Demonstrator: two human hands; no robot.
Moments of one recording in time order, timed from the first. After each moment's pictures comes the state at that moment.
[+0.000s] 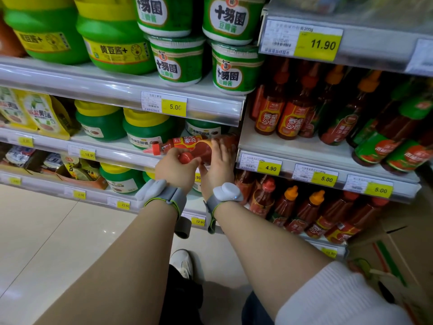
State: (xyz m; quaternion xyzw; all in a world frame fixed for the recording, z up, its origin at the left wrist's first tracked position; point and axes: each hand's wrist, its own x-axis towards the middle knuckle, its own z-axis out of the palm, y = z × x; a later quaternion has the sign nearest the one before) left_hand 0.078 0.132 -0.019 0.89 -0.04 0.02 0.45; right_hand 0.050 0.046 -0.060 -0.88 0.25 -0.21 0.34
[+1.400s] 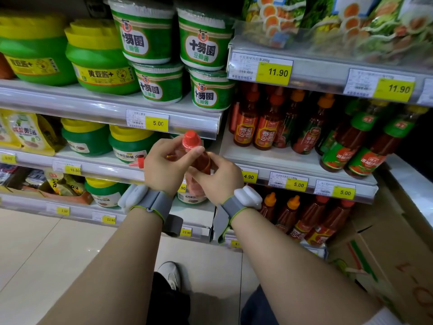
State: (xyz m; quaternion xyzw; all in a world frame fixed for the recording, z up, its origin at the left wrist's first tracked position) left_hand 0.054 0.124 0.033 0.76 -0.23 0.11 0.60; right_hand -0.008 0.024 0.006 -0.86 0.23 -0.26 0.39
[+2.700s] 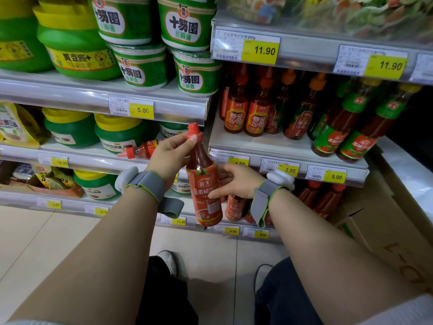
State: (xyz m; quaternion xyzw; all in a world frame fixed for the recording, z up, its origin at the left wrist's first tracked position) left_hand 0.058 0.099 0.016 0.62 -0.22 -0.23 0.71; right_hand -0.045 -0.051 -0.017 -0.82 0.15 0.09 0.54
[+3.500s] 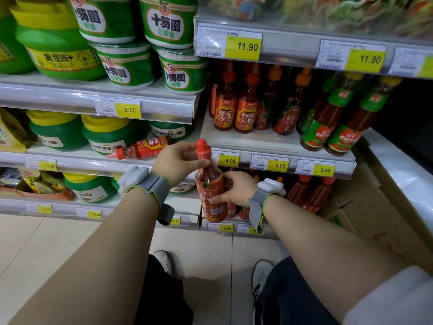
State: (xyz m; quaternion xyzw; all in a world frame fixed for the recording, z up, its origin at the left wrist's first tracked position) left_hand 0.042 0.089 0.012 0.78 -0.28 -0.20 0.52; right_hand -0.063 -0.063 -0.051 -0.89 0.20 0.04 0.41
